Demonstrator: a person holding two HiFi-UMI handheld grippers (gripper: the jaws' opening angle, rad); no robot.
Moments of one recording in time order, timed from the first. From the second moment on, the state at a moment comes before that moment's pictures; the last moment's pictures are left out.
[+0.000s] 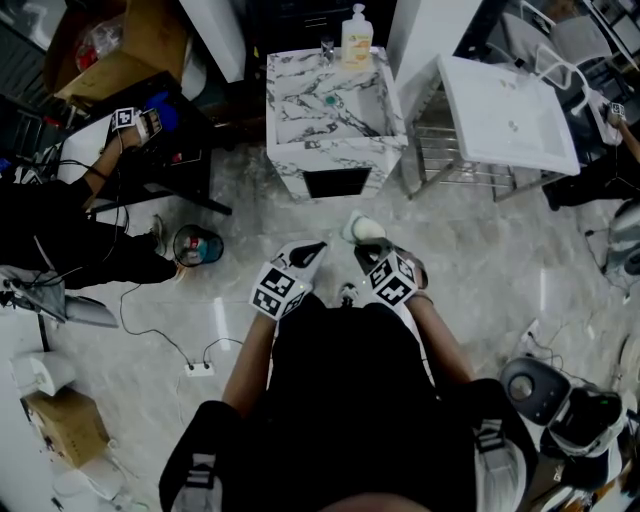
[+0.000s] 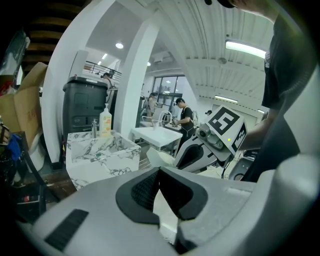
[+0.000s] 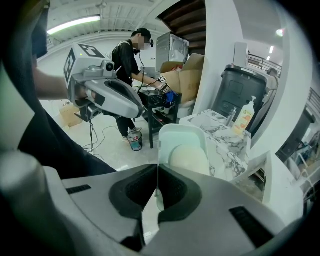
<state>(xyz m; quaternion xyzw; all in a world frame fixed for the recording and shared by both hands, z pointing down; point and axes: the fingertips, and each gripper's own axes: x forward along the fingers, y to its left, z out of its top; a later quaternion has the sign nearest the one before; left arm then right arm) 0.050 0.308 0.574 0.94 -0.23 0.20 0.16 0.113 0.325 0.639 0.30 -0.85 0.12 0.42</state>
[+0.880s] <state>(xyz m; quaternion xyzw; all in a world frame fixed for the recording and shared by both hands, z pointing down) 0.028 0.240 0.581 0.94 -0.22 0.20 0.17 0.097 0.260 0.643 0.29 -0.84 0.13 0.44</state>
